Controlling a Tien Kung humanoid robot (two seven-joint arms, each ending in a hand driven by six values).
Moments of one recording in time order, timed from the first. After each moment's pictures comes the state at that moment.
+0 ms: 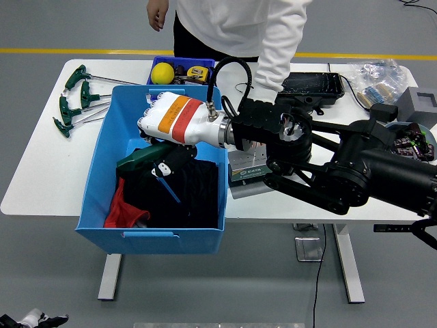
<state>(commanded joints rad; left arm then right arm) -0.22 0.14 -0.76 -0.18 1.29 0.13 0.16 1.19 -0.02 0.22 1.11 -1.94 -0.09 0.12</state>
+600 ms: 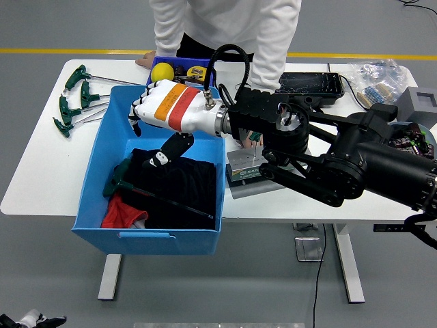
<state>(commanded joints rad) -0.22 0.14 -0.79 -0.18 1.33 0.12 0.17 1.21 -0.01 0.27 1.06 -1.94 -0.11 0.12</state>
